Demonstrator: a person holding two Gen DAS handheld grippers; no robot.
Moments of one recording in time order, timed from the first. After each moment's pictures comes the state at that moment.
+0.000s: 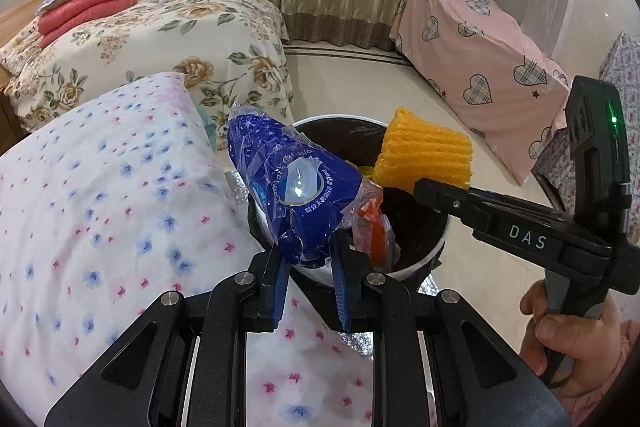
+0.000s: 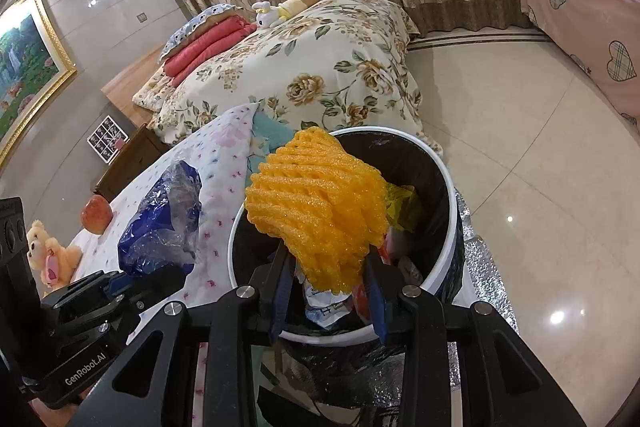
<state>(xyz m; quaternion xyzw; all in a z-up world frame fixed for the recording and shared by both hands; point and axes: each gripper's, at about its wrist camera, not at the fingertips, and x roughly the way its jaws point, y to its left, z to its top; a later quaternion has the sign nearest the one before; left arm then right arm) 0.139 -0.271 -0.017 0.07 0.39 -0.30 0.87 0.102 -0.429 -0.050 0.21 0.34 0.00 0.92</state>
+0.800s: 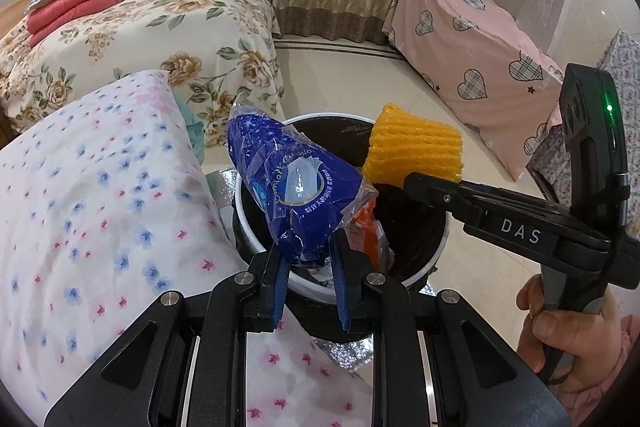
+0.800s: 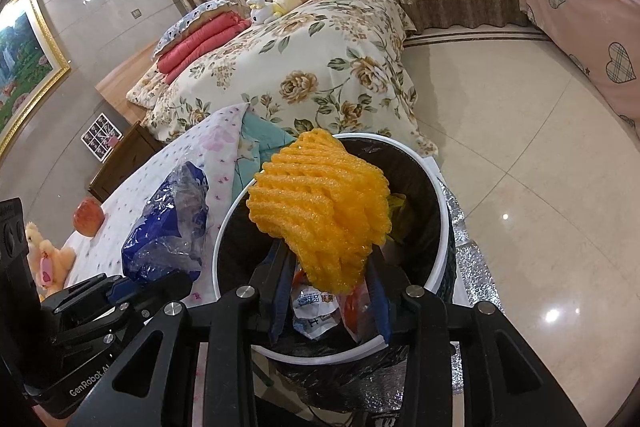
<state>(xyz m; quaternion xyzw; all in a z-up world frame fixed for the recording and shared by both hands) 0.150 -0.288 -0.022 0.07 0.40 -0.31 0.86 0.114 -0.439 -0.052 0.20 0.36 -0.01 0.91</state>
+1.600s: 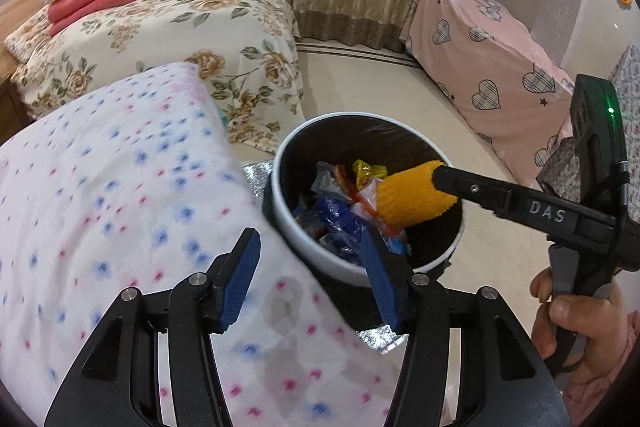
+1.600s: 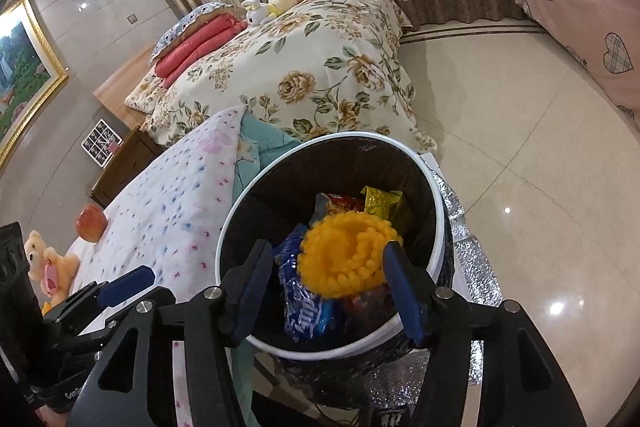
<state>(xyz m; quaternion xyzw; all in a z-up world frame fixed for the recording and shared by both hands) 0.146 -0.253 -0.021 0.06 0.40 -0.28 0.87 0.108 -0.442 -0.050 0.22 0.36 -0.01 0.91</state>
